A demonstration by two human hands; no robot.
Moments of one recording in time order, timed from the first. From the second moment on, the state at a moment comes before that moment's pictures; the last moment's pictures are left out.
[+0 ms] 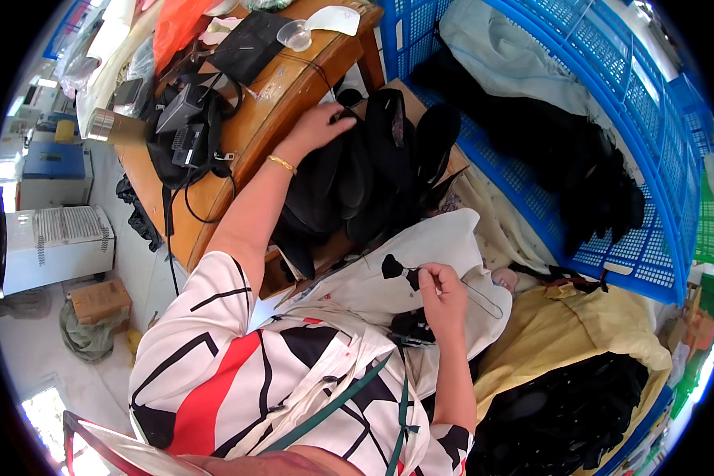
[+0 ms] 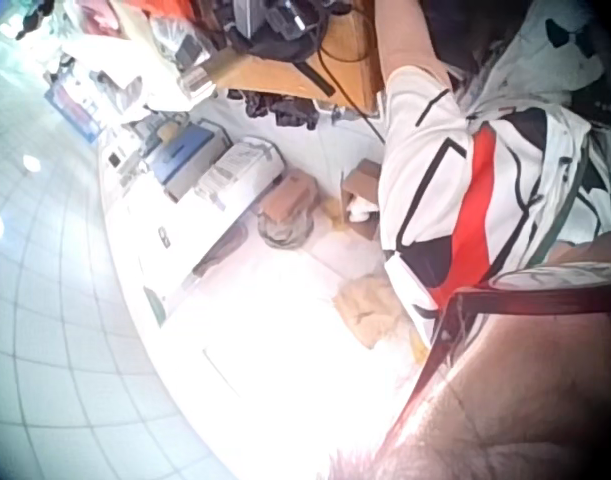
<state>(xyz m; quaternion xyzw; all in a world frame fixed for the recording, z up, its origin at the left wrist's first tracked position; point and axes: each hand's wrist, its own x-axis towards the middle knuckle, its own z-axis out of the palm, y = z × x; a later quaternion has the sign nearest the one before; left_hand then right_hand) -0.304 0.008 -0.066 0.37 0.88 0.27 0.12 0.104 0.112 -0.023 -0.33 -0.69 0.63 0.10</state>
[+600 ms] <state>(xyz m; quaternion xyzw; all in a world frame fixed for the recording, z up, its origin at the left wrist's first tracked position) -0.243 -0.010 -0.089 0.37 0.90 0.20 0.12 -0.111 0.135 -0.072 -0.12 -0.81 0.52 0.26</state>
